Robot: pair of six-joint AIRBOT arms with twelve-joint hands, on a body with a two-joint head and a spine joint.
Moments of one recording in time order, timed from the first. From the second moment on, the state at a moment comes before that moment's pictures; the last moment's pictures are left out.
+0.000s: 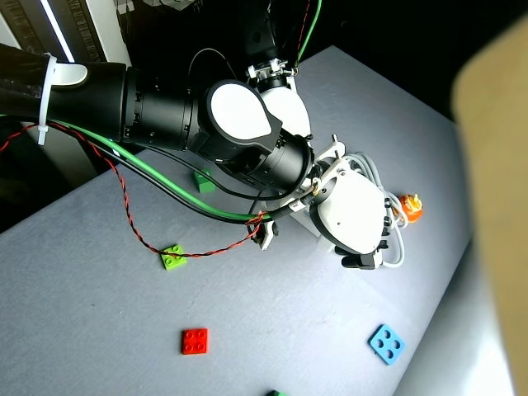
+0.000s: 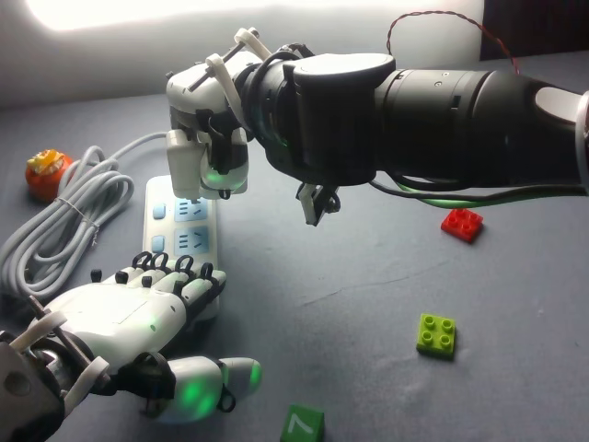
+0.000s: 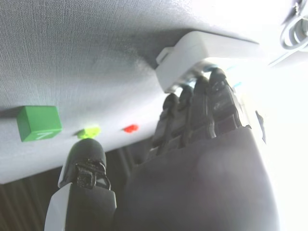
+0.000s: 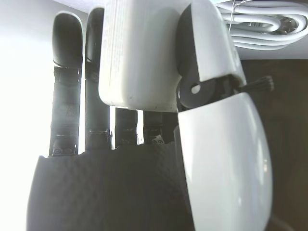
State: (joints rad) left arm 0.72 -0.91 0.66 -1.22 -0.66 1.89; right arm -0.12 -1.82 1.62 -1.24 -0.38 0.38
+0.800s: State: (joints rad) left arm 0.73 -0.91 0.65 -1.22 -0.67 1.92; right arm -0.14 -1.84 1.63 -1.23 -0.37 0.40
